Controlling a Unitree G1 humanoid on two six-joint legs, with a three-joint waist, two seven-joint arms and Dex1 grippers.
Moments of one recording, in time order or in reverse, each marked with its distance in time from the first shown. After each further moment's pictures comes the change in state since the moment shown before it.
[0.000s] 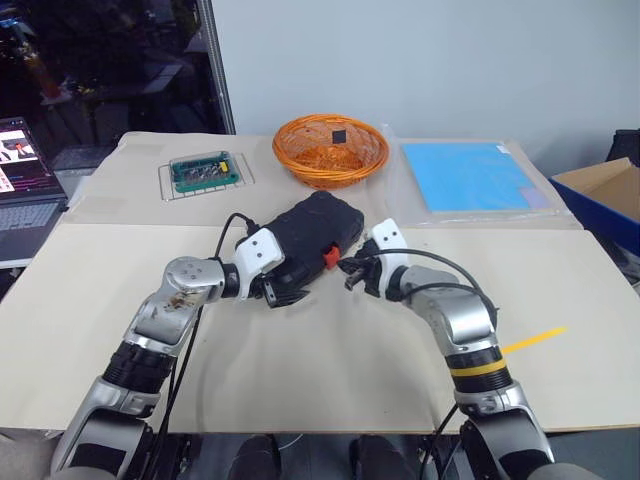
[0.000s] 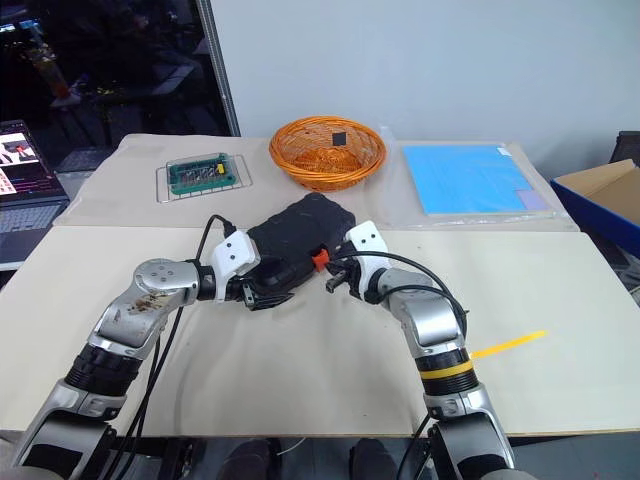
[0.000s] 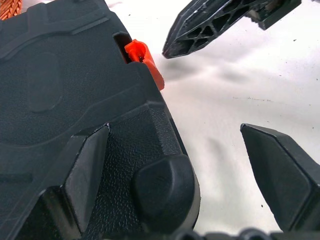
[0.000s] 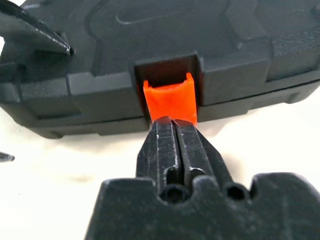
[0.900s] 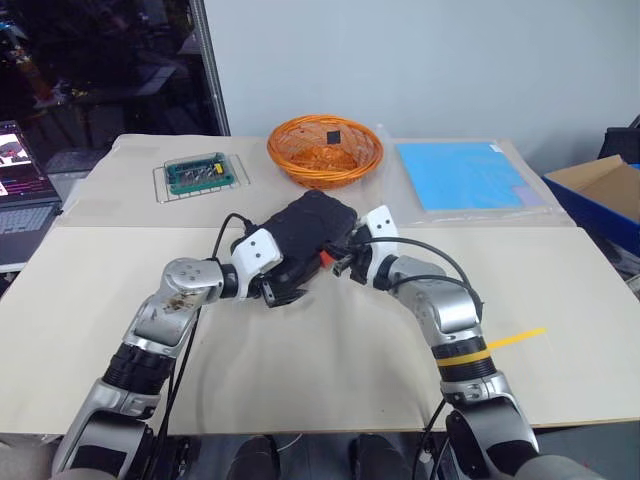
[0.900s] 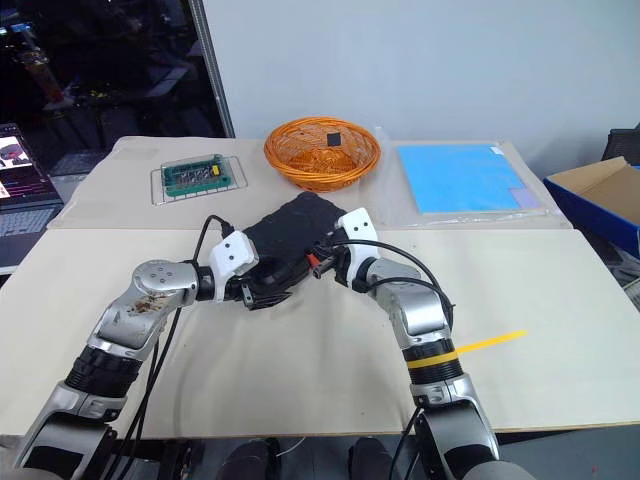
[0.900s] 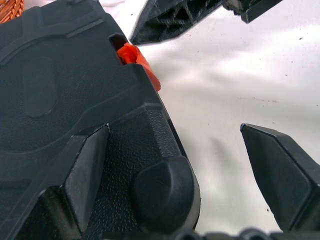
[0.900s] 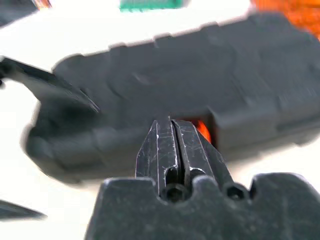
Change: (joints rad) left arm 0.019 -0.011 0.012 -0.003 0.023 0.000 0.009; right arm -0.016 0.056 -0.030 0.018 0.073 -0.123 0.008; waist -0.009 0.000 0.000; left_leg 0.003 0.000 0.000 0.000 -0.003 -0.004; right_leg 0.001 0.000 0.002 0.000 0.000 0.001
